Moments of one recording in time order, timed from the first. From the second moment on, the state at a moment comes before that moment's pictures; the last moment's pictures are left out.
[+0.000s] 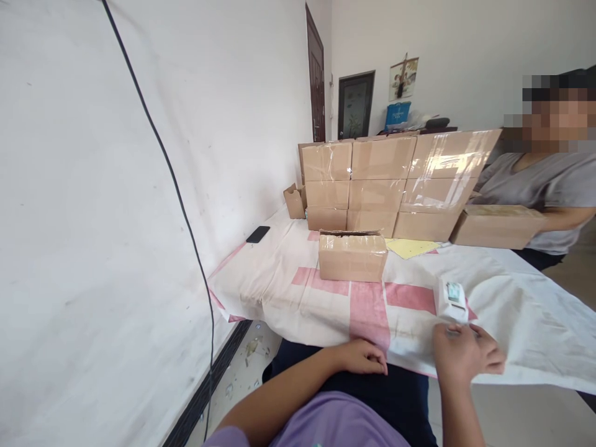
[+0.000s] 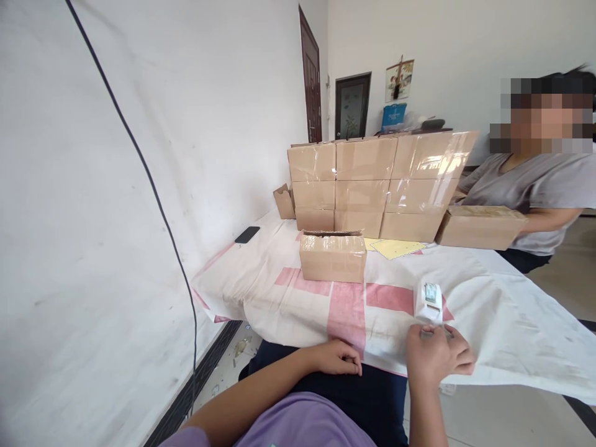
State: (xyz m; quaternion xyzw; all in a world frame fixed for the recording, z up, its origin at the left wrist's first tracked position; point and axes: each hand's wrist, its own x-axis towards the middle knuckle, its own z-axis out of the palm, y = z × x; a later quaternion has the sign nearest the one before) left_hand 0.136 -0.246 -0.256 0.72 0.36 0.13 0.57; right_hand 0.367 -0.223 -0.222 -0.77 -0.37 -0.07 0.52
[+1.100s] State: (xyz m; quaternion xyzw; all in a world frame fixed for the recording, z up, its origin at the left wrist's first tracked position) left_hand 0.136 -0.242 -0.257 0.73 0.36 0.12 0.57; right_hand 0.391 -0.244 -0.176 -0.52 -0.19 0.45 0.70
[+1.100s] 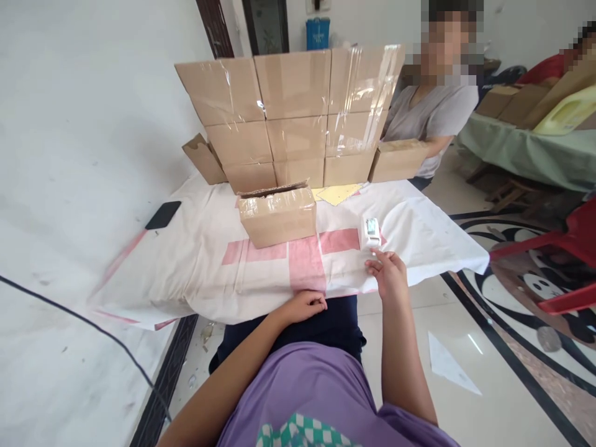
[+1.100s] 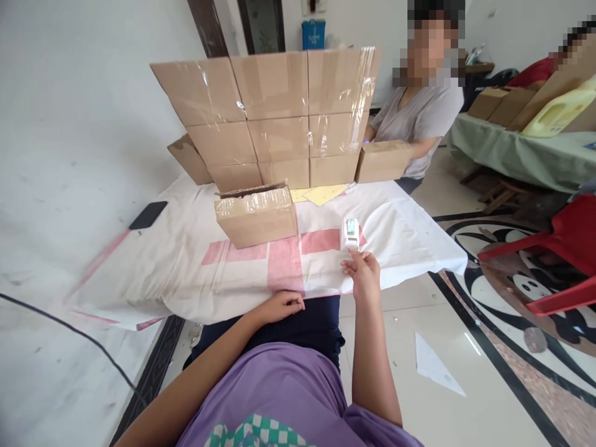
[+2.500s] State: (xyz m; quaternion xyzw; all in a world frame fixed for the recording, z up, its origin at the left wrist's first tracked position) left_hand 0.140 -0.247 -0.260 0.73 0.36 0.15 0.56; right_hand 0.413 -0.206 -0.180 -0.62 -0.23 0.43 0.61
